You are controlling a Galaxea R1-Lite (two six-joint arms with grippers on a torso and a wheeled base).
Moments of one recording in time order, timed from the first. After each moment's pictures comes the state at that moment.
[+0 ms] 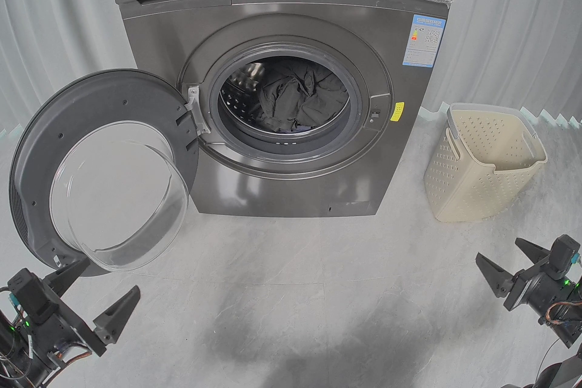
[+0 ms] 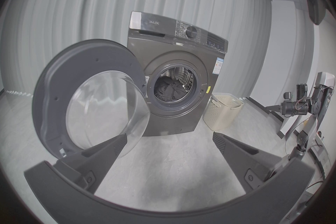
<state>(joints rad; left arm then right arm) -0.61 0.93 -0.02 -0.80 0.27 -0.11 0.55 1.16 -0.02 -0.97 -0.34 0.15</state>
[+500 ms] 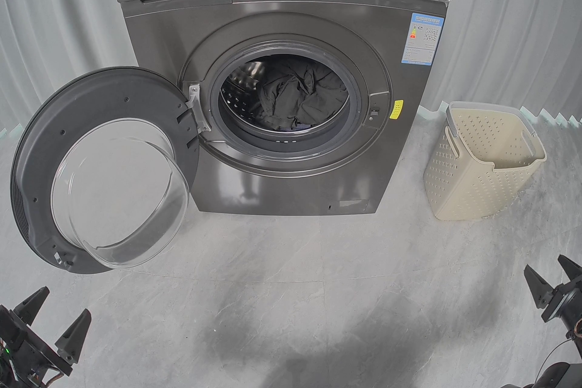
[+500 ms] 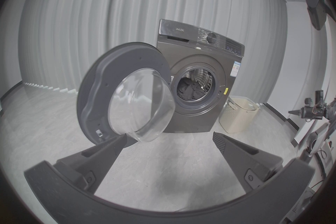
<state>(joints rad) -0.42 0.46 -0.02 -0.34 0.24 -0.14 0.35 0.74 -0.02 -0.55 -0.34 0.13</state>
